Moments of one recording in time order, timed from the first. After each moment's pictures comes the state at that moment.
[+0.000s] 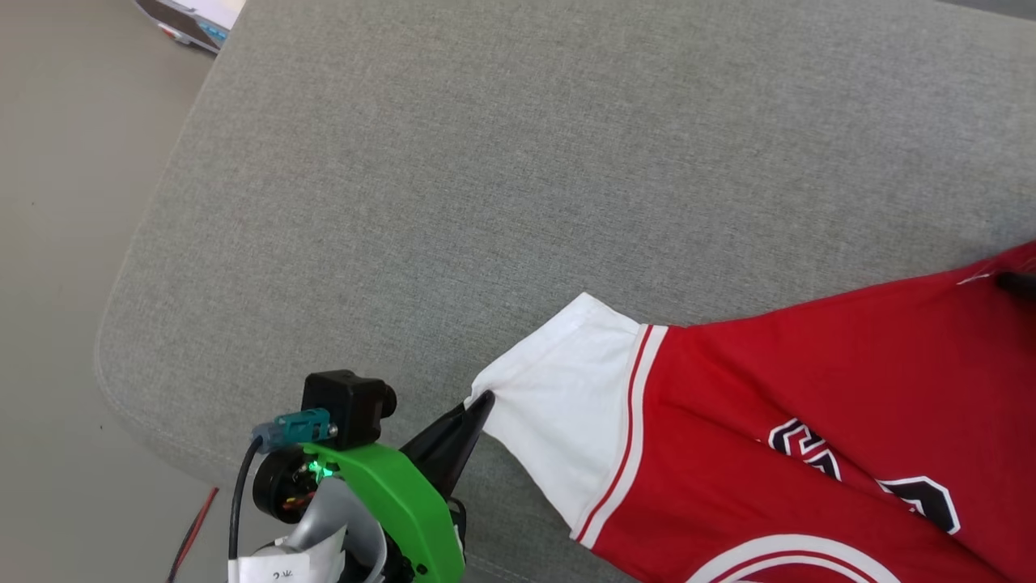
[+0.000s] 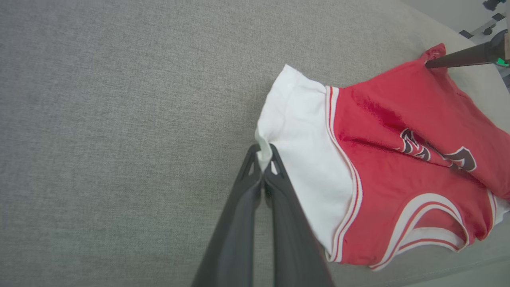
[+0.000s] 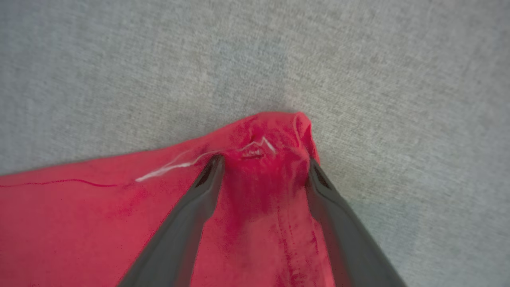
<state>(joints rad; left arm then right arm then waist) -0.09 0.38 -0.50 -0.31 -0.71 0.10 0.33 -0.57 -0.48 -0.08 0.20 0.39 0.13 1.21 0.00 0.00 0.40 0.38</state>
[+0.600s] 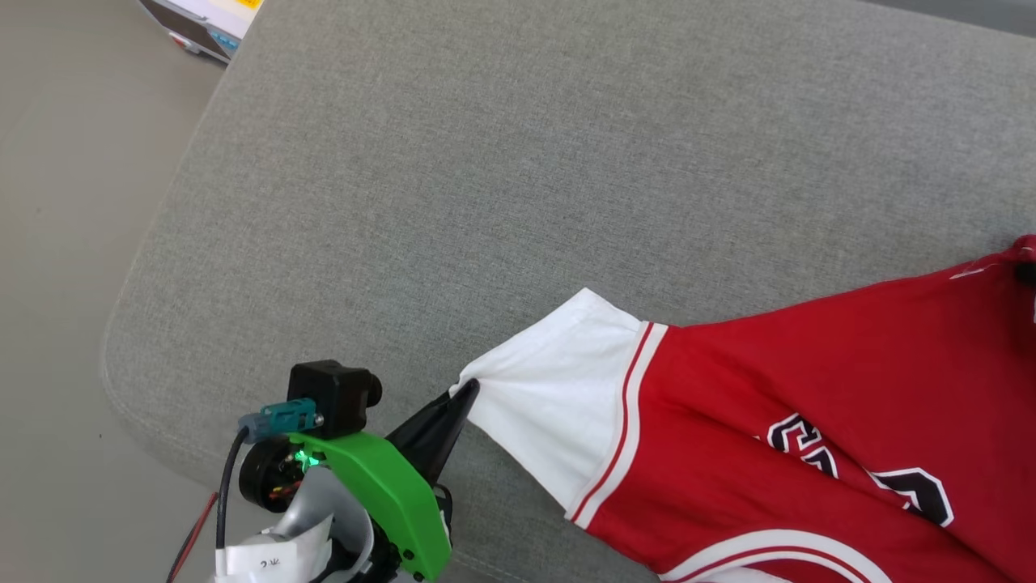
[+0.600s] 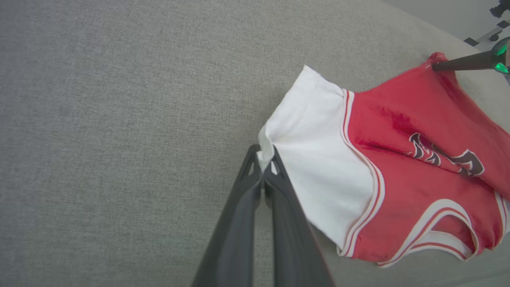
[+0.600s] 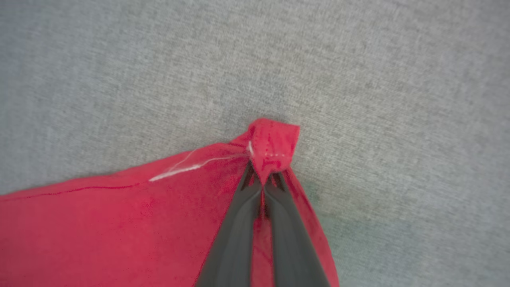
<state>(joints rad) -0.11 0.39 -0.48 -0.28 -0.71 0.09 0.32 -0.57 -0.49 -0.05 0.27 0.43 0.13 1.07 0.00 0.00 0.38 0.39</state>
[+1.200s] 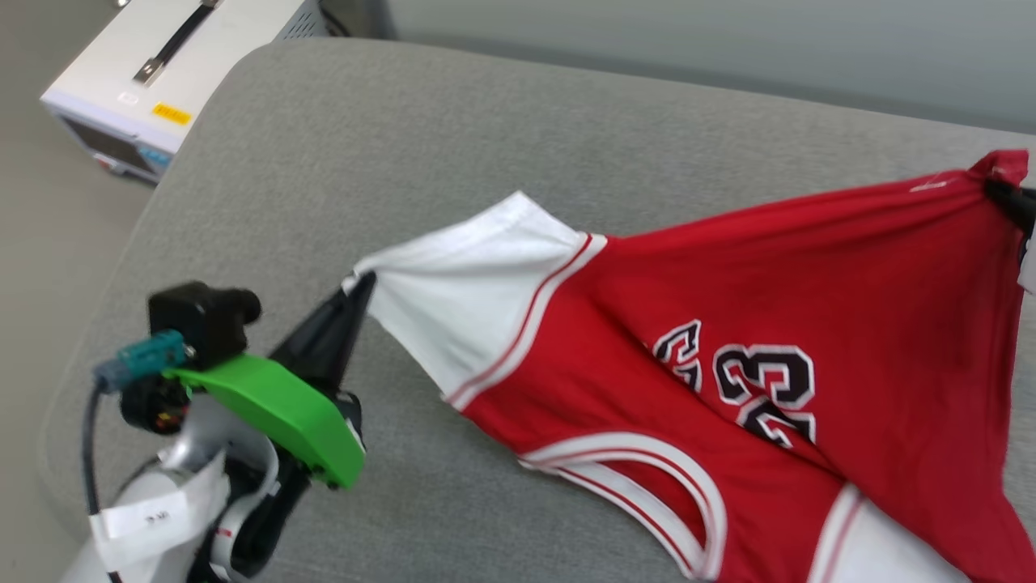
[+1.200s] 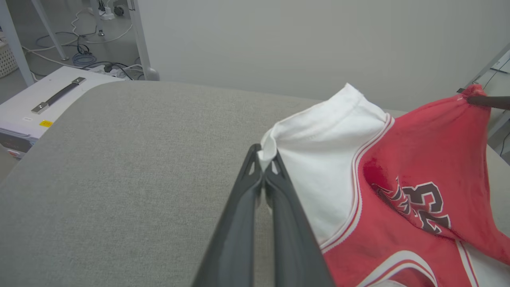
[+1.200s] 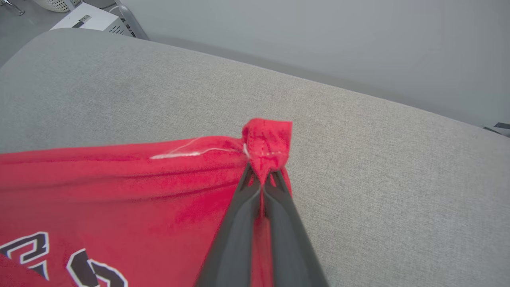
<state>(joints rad) -0.19 0.47 -0.33 -0.32 -0.70 0.13 0.26 -0.58 -0.54 0.05 0.20 0.60 0.13 0.75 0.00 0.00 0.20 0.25</state>
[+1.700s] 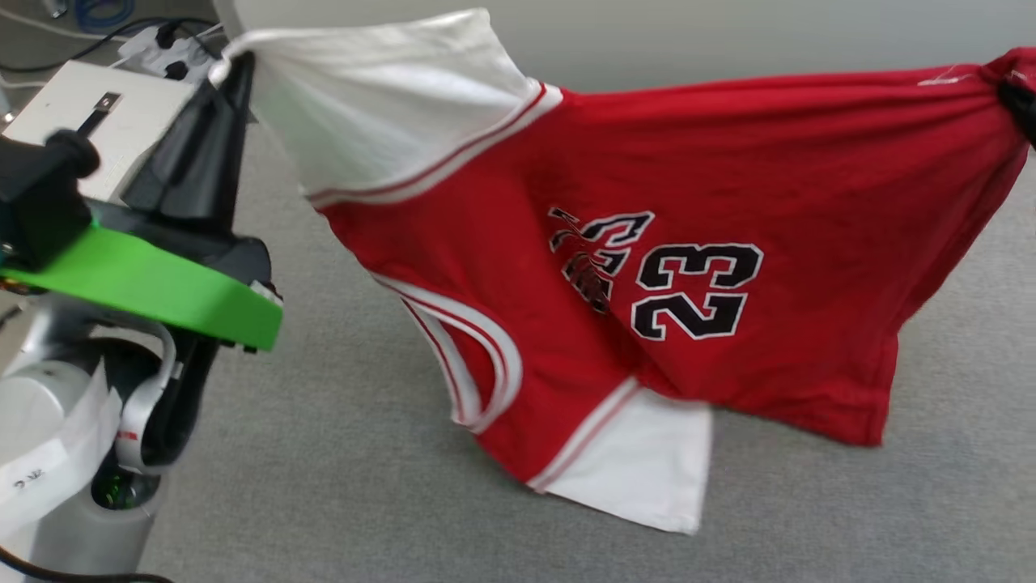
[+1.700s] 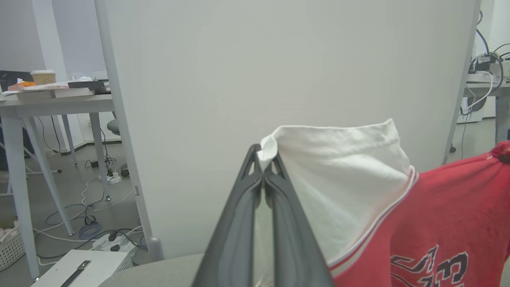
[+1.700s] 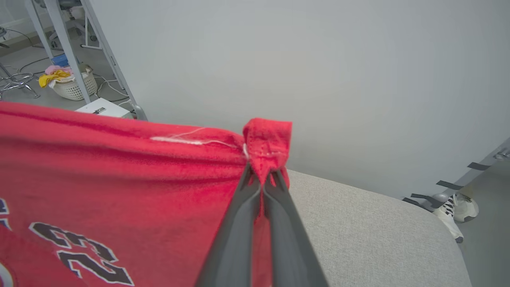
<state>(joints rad) -0.44 0.52 -0.22 -0.42 -0.58 0.16 0.20 -0.58 -0.56 0.05 -0.02 0.64 0.13 0.63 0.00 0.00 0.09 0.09</state>
